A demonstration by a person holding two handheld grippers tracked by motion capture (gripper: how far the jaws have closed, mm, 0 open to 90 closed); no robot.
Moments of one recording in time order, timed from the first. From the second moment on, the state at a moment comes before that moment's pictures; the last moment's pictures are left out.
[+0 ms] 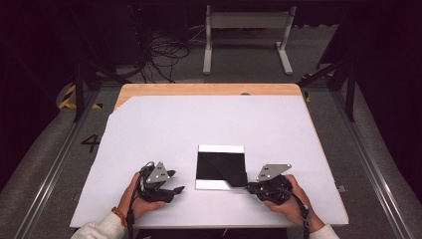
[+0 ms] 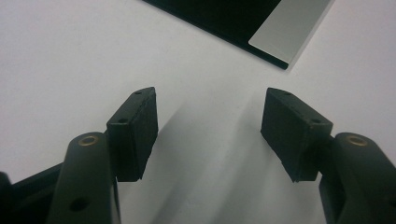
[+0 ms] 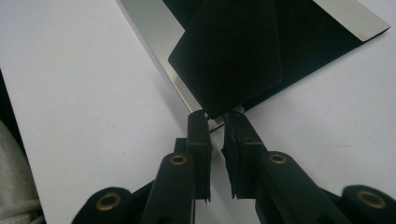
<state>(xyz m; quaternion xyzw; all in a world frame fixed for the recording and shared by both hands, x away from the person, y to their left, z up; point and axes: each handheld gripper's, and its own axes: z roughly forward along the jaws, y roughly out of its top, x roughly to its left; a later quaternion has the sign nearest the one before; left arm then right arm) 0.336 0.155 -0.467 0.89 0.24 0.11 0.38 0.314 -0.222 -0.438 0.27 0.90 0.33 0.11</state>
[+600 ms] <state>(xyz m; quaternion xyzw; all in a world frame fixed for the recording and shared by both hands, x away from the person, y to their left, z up) 0.336 0.154 -0.466 0.89 0.24 0.11 0.38 0.314 -0.224 -0.434 0.28 0.87 0.38 0.12</state>
